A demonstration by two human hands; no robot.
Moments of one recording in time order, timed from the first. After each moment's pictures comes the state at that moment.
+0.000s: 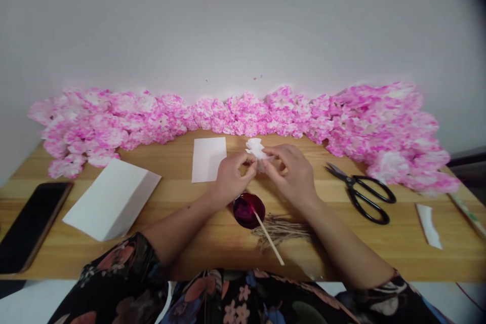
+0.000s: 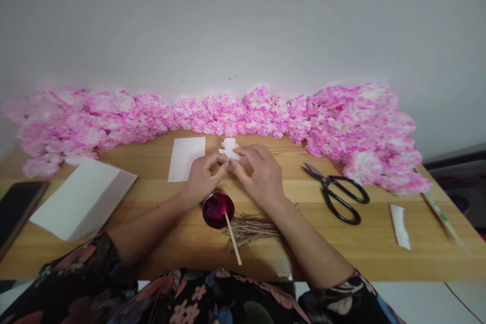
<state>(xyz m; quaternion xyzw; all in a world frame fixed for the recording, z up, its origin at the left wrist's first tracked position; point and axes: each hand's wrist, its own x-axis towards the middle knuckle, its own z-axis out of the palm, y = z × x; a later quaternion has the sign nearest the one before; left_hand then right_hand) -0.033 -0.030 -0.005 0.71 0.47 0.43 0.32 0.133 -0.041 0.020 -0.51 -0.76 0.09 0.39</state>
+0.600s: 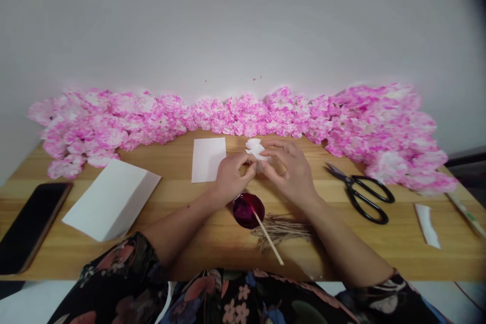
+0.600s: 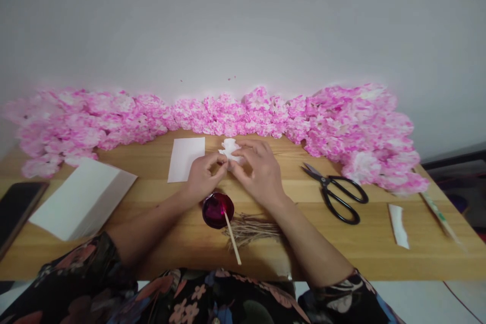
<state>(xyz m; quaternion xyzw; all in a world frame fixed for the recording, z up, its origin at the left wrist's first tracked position) -0.033 -0.028 -0.007 0.73 0.46 0.41 0.30 0.135 -0.034 0.018 -0.48 -0.77 0.11 0.41</state>
